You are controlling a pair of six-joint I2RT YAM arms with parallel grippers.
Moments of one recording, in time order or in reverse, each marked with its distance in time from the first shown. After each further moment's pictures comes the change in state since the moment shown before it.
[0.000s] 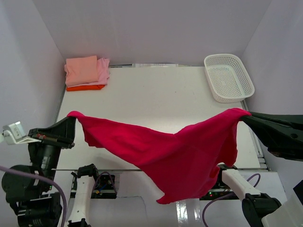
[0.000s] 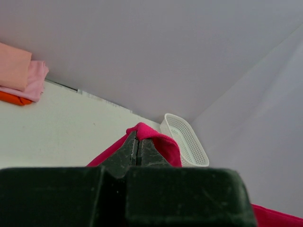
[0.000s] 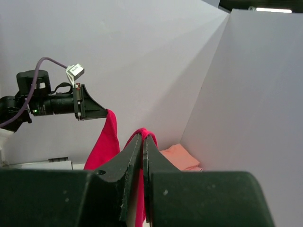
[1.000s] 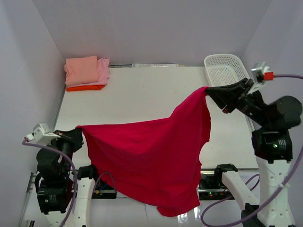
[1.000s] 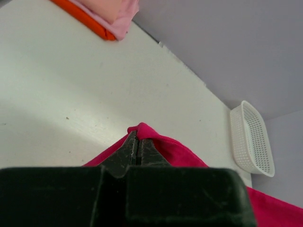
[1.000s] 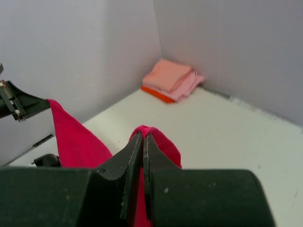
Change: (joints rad) left arm -0.048 -0.191 -0.409 -0.117 -0.298 0.005; right arm -0.001 -0.151 -0.821 0.084 0.162 -0.154
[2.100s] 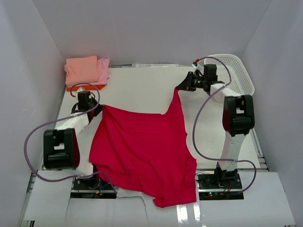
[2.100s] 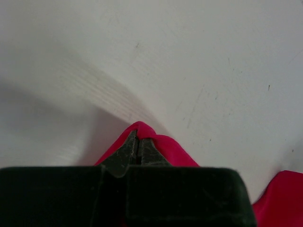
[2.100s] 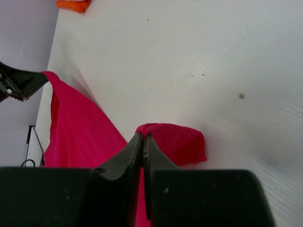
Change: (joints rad) left arm -0.031 1.185 -0.319 0.948 0.045 -0.048; right arm 0.047 1.234 0.036 0.284 0.008 -0.005
